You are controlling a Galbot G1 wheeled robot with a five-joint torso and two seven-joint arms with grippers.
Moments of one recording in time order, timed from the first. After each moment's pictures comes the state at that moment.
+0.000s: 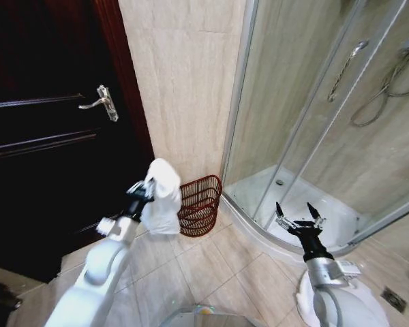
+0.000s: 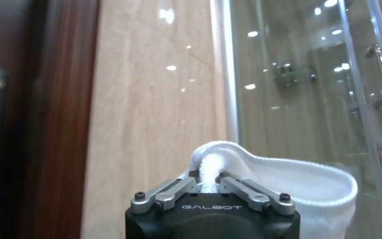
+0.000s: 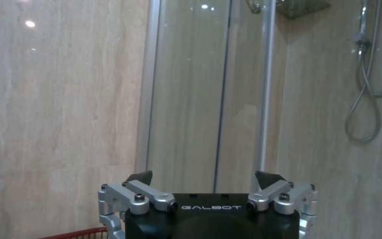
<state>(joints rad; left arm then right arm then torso) 1.12 -0.99 -0.40 -2.15 -0.52 0.02 -0.04 -1.65 1.60 0.85 2.32 0.10 -0.06 -0.22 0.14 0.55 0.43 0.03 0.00</state>
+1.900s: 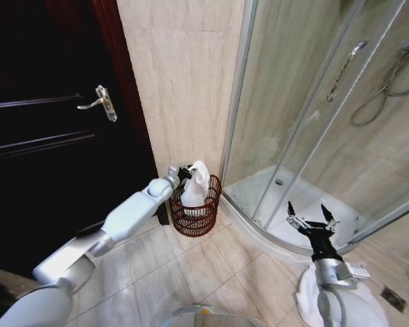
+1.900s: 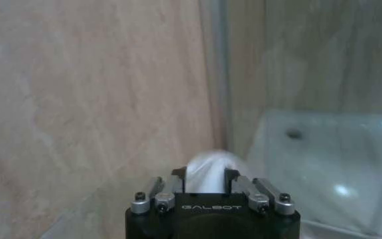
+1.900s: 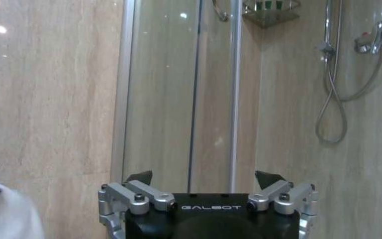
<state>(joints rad) 0.30 -1.03 0.27 -1.40 -0.69 0.53 0.06 -1.66 1.61 0.91 2.30 0.15 -0.02 -0.19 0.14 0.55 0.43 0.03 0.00</state>
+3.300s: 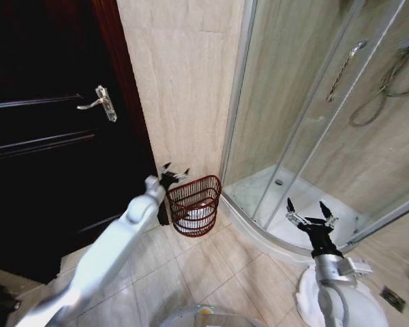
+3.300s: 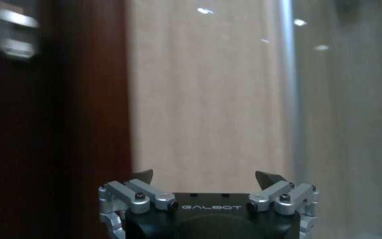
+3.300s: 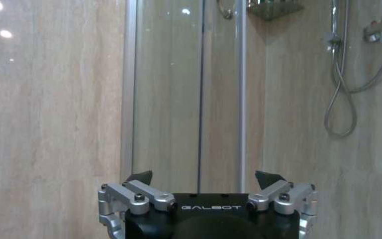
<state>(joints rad) 1.08 -1.06 -0.36 -1.89 -0.42 0.05 -0.12 -1.67 1.58 0.88 2.33 0.19 -0.07 -0.17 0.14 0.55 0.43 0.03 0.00</state>
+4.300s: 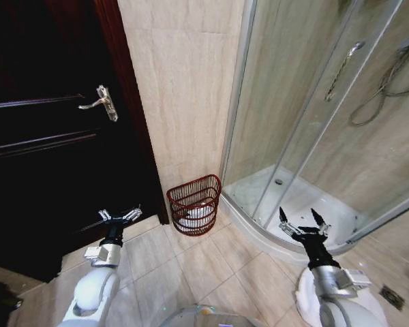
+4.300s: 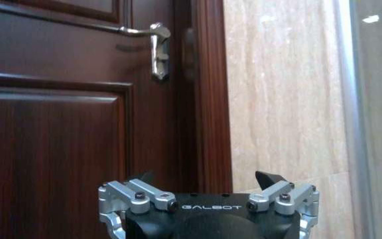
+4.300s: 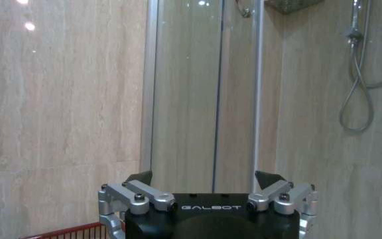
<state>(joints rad) 1.61 -1.29 -0.72 -2.10 -0.26 -0.18 -0.06 -1.75 1.58 0.86 2.36 0.18 -0.05 -0.21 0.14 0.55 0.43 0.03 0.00</state>
